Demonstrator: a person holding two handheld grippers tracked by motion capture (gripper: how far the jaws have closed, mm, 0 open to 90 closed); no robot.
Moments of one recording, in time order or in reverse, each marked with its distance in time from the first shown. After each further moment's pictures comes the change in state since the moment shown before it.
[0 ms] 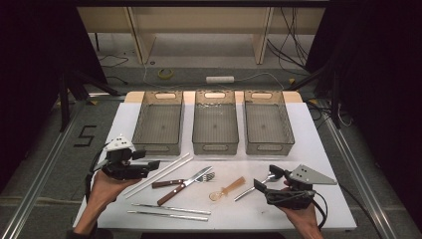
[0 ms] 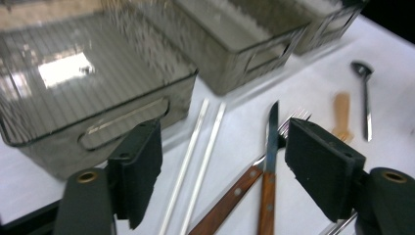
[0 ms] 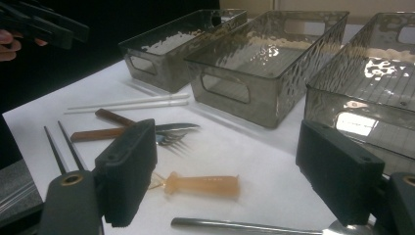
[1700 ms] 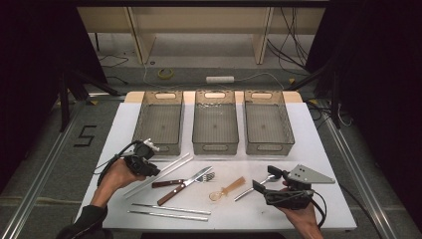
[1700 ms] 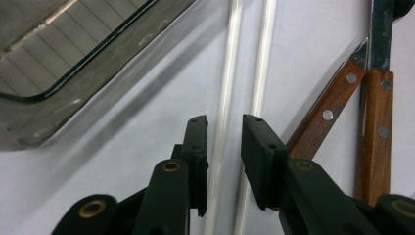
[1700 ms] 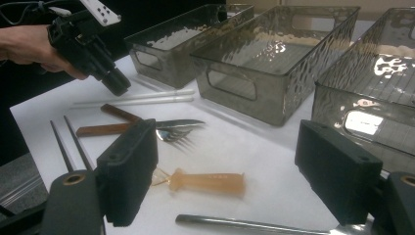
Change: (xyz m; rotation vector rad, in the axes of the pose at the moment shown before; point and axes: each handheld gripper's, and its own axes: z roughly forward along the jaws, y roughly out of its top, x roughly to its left) left arm 0.030 -0.006 0.082 0.520 0.004 0.173; right arm 0.001 0.000 0.002 0.020 0.020 -0.004
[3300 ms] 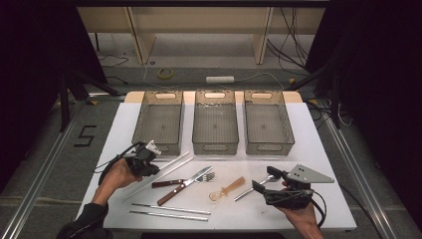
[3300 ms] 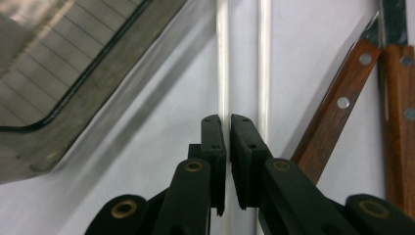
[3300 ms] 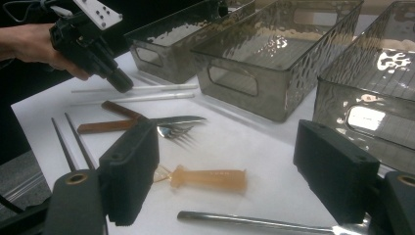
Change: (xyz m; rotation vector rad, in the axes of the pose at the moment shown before) left arm -0.001 -0.003 0.003 -0.030 0.025 0.116; right arm 0.000 0.000 0.001 0.013 0.002 0.007
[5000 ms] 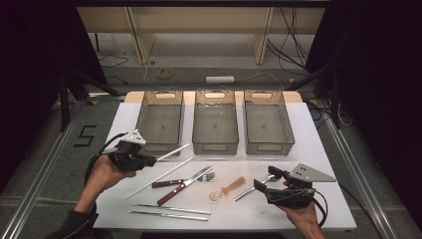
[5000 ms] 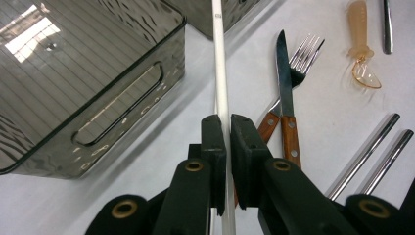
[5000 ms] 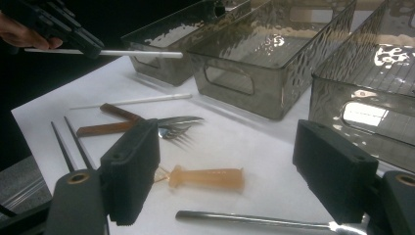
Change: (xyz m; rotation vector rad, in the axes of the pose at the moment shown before) left arm -0.010 0.002 -0.073 -0.235 -0.041 -0.071; right arm -0.004 0.000 -0.002 -0.004 0.000 0.028
